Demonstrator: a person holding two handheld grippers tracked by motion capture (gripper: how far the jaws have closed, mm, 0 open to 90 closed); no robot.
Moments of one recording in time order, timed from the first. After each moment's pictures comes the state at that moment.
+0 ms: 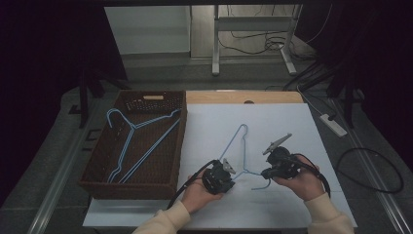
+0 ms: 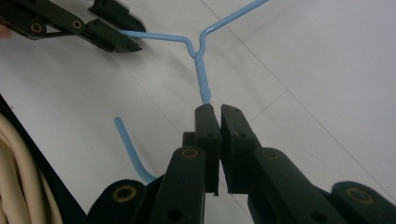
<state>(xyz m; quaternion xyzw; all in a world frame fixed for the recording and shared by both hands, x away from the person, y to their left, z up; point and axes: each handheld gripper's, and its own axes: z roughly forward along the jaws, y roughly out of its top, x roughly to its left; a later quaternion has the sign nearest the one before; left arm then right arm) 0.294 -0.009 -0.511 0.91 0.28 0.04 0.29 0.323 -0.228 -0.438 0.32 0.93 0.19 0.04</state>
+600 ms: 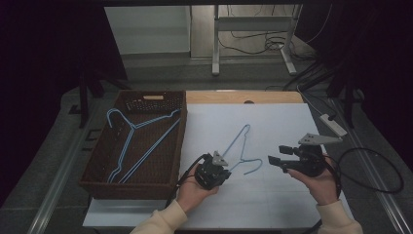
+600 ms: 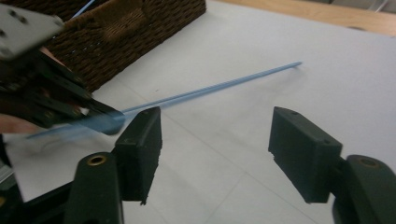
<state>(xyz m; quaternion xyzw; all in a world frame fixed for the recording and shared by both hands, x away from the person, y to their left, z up) 0.290 0.013 -0.484 0.87 0.33 0.07 0.36 0.315 -0.289 -0.423 0.37 0.80 0.46 0.11</state>
